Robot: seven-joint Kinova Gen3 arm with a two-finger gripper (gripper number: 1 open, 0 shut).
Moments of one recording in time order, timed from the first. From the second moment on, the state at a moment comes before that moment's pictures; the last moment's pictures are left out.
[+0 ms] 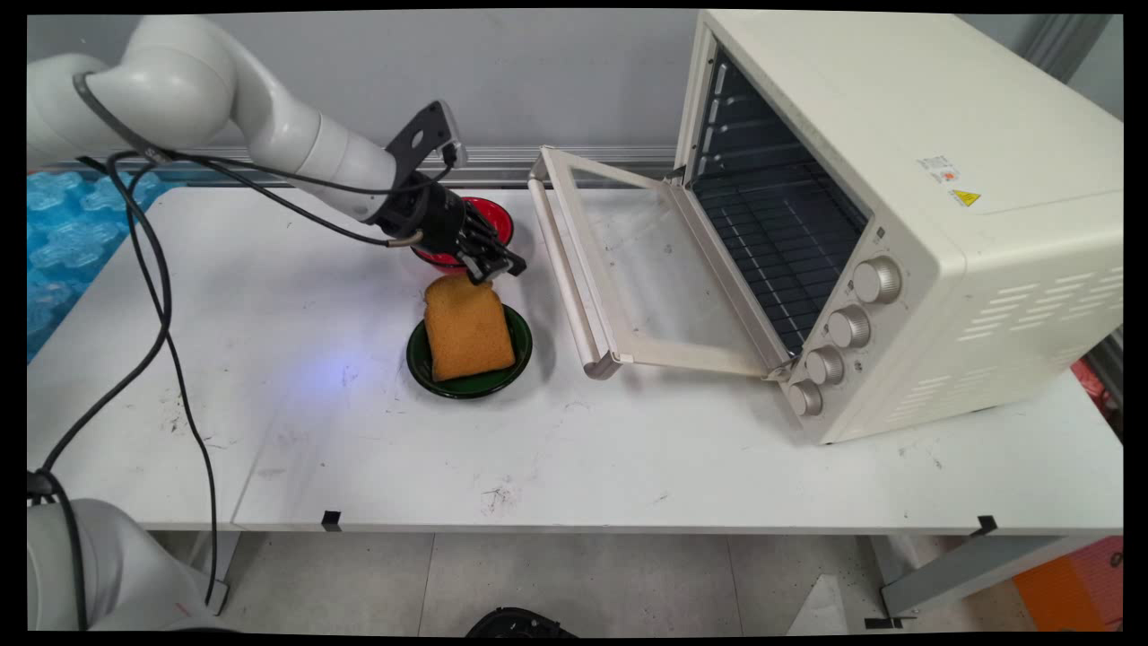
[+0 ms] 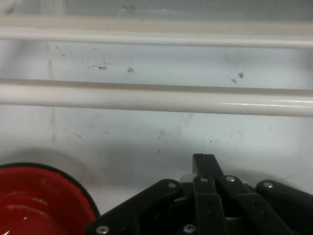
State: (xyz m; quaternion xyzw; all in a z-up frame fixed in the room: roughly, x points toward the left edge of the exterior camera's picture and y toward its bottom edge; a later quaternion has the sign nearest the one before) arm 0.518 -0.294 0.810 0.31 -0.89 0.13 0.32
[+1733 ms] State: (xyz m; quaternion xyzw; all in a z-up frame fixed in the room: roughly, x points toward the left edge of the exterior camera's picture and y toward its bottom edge) arm 0.498 -0.320 0.778 0.27 -0.88 0.13 0.37
